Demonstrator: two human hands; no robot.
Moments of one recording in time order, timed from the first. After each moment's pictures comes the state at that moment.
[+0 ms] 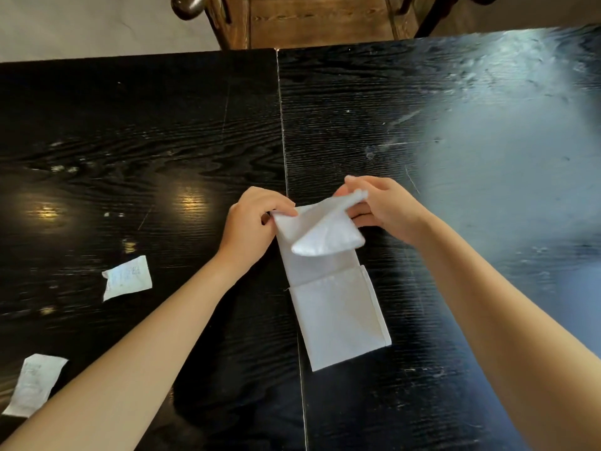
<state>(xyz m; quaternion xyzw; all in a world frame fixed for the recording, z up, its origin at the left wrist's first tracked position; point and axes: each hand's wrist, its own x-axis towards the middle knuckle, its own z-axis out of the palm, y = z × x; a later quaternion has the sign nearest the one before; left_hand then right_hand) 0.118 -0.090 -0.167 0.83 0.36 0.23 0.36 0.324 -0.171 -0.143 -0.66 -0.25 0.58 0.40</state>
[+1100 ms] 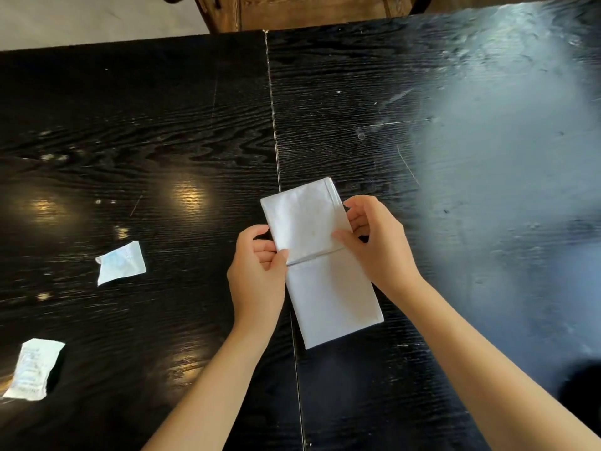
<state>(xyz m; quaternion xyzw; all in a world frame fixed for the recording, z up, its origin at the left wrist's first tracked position) 0.111 -0.192 -0.149 0.61 0.62 0.23 0.44 0.270 -0.244 -0.156 -0.78 -0.42 0.28 0.37</state>
